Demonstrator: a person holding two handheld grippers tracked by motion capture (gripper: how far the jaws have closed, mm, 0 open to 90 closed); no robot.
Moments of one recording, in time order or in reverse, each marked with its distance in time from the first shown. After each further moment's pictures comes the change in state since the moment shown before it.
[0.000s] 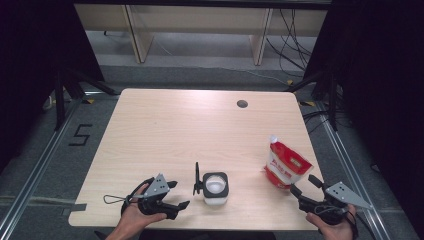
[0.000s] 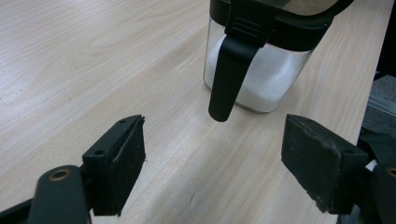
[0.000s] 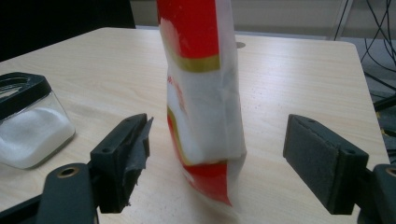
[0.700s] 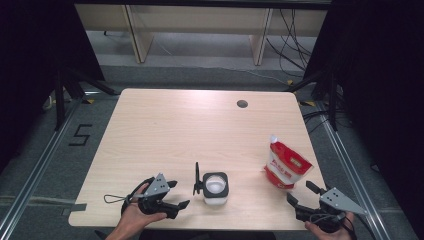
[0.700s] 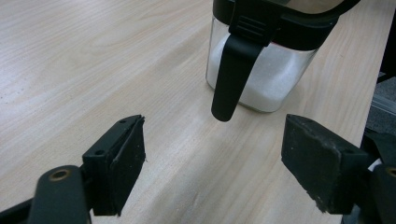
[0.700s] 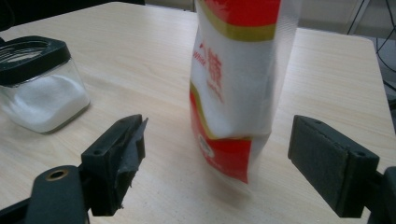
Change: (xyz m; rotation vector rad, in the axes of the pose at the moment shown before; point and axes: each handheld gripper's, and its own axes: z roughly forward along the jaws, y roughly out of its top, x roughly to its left) left arm 0.002 0.001 0.000 0.015 0.000 0.013; right arm 0.017 -0.005 -0.007 0.069 0.016 -0.071
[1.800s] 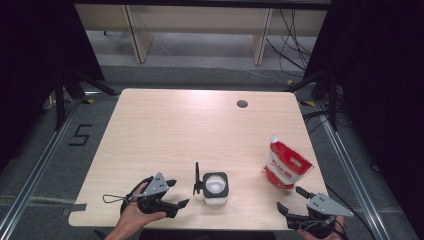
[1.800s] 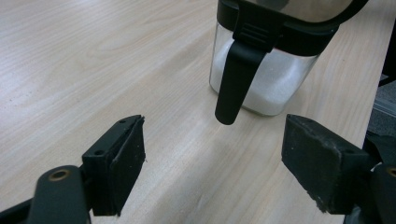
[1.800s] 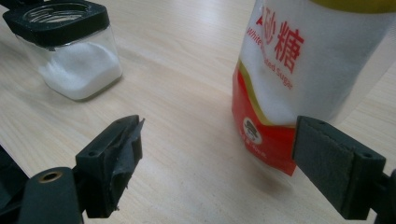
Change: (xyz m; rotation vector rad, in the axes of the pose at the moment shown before) left arm 0.000 0.002 -0.002 -0.041 0.014 -0.009; right arm 0.021 -0.004 0.007 0.071 0.069 -0.106
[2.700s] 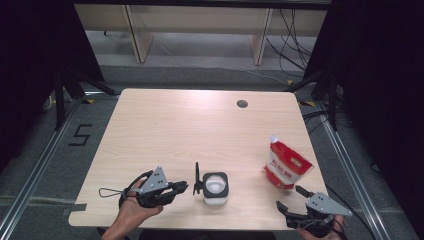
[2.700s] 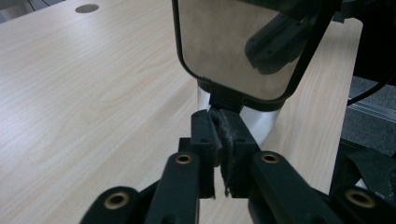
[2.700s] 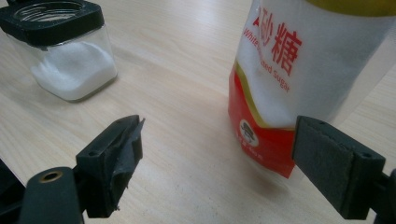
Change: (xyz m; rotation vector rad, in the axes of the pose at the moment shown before) left arm -0.006 0.033 -0.016 -0.051 -0.041 0.101; right arm 0.001 0.001 0.002 0.007 -0.007 0.017
